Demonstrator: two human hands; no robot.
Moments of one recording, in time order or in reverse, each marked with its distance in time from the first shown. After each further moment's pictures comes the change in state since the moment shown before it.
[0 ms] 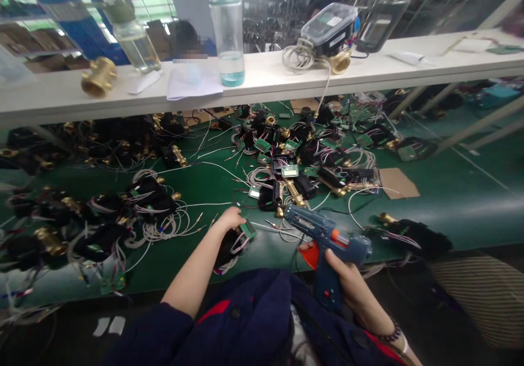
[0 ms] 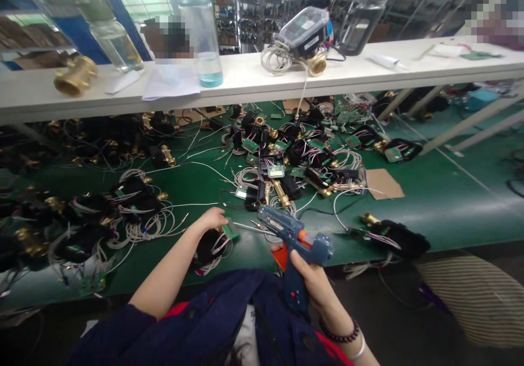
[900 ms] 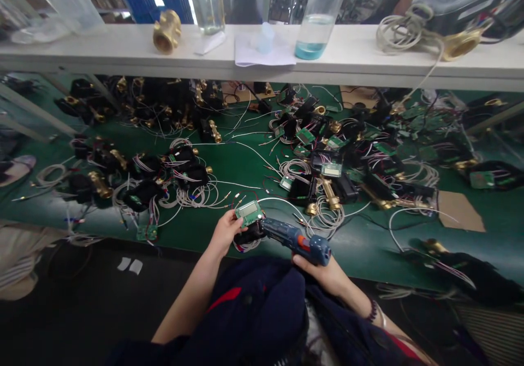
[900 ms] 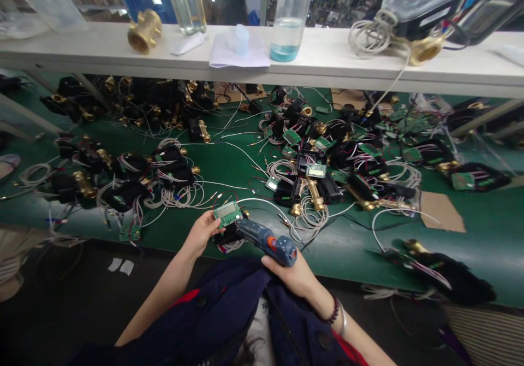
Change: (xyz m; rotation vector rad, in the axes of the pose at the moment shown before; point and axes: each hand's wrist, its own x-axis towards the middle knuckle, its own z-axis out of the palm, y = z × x) left_hand -0.118 -0.088 0.003 -1.052 0.318 0.078; right_hand 0.021 0.030 0.078 -0.684 -0.319 0.041
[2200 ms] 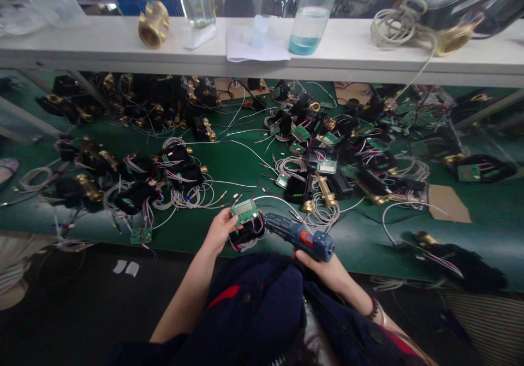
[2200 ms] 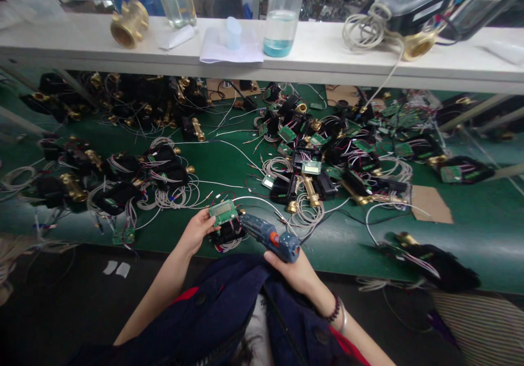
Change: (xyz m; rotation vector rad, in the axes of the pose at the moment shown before) left_hand 0.003 0.011 0.000 -0.063 -0.038 0.004; right_hand 0.001 0.006 -0.006 0.041 0.026 0.025
